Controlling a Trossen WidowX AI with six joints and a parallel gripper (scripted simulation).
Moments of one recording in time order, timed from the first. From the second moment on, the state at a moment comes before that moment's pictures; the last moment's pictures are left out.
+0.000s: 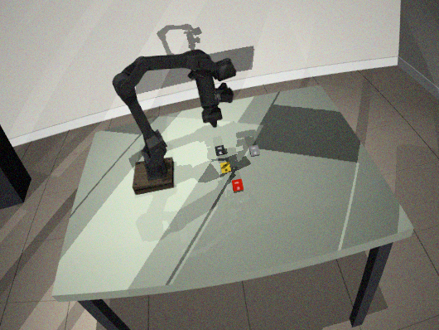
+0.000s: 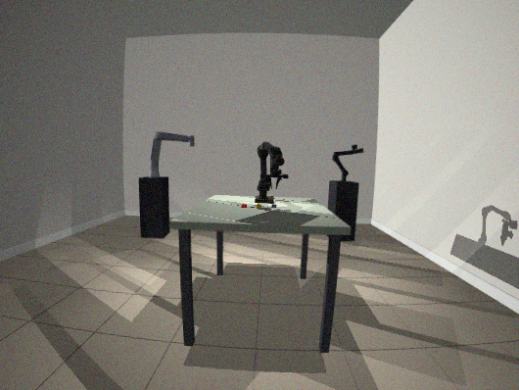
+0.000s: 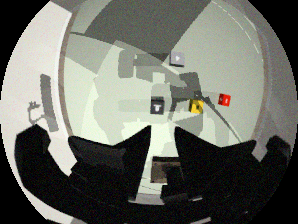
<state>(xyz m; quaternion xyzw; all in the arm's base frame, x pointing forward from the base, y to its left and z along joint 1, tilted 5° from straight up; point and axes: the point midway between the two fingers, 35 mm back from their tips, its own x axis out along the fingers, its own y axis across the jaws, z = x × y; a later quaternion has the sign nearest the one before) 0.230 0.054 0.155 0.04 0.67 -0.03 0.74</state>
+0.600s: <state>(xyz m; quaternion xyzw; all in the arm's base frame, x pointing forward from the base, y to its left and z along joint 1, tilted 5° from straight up) 0.237 0.055 0.070 0.04 0.67 -0.03 0.74</state>
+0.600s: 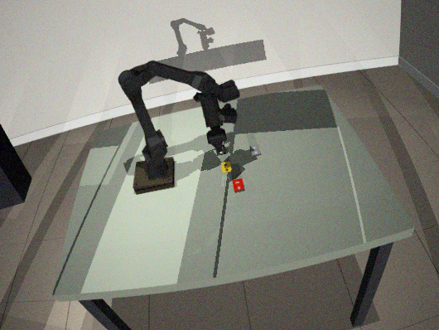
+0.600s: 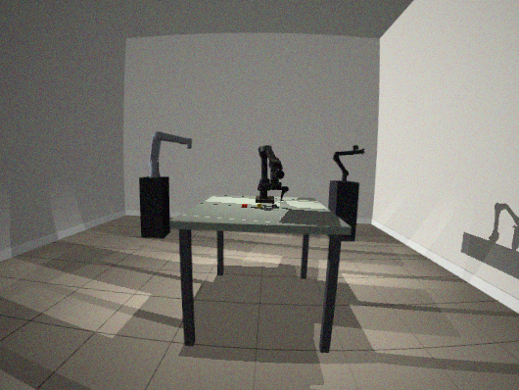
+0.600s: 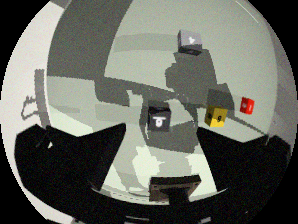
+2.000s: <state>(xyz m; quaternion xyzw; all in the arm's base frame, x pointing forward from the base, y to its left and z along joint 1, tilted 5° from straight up) 0.237 0.055 0.038 0.04 0.67 -0.03 0.74</state>
